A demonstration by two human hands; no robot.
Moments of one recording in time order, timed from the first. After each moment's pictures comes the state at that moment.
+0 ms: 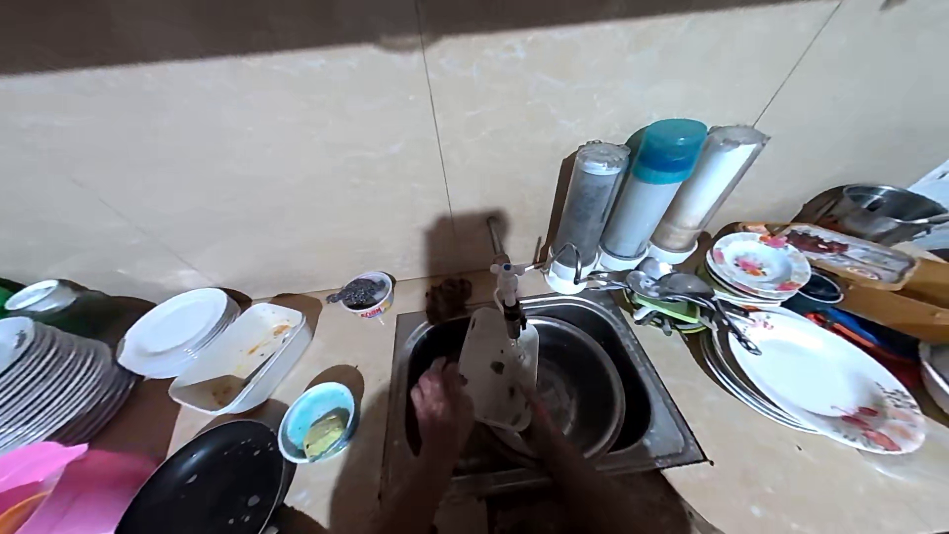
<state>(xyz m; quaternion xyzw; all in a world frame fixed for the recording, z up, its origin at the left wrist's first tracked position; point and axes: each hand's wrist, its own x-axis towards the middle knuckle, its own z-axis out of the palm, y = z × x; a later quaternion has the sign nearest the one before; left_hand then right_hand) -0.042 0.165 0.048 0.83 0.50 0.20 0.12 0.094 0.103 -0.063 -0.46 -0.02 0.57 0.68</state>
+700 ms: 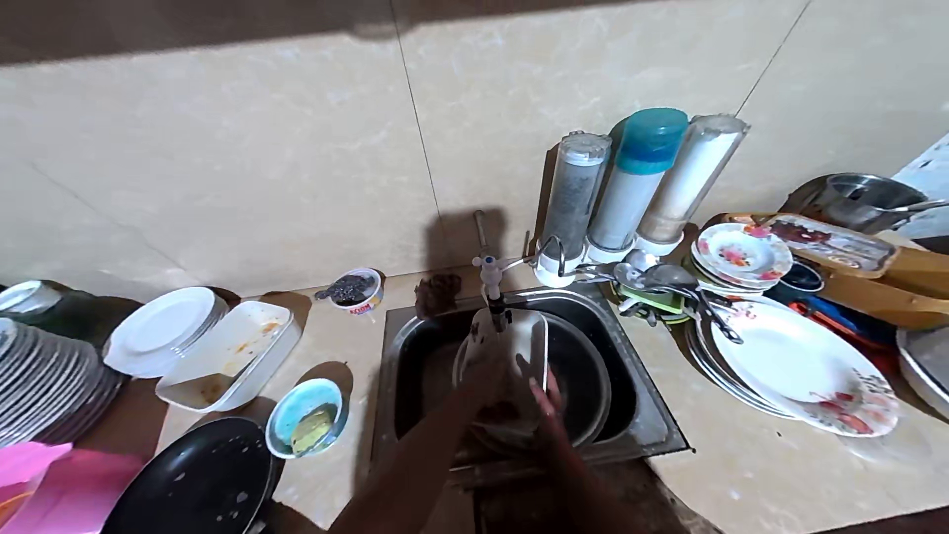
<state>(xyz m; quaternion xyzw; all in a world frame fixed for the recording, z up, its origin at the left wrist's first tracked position) 0.039 0.199 0.025 0.91 0.29 -0.22 0.20 0.108 0.074 -0.063 -0.54 -0.17 0.32 0.76</state>
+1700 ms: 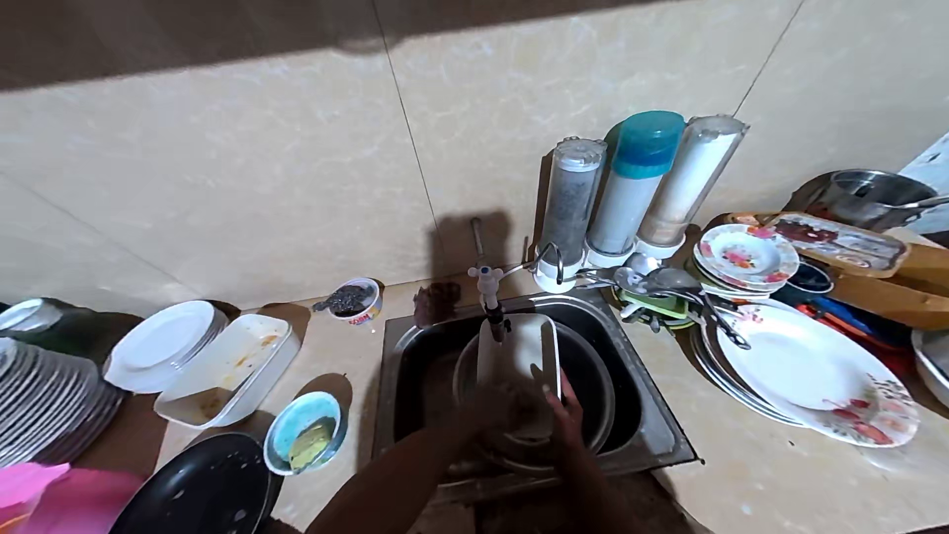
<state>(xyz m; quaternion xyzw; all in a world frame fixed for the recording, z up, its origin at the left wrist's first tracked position) 0.027 0.196 -0.002 0.94 0.18 -0.23 0.16 0.129 0.066 -0.066 -0.59 -0.16 0.28 0.74</state>
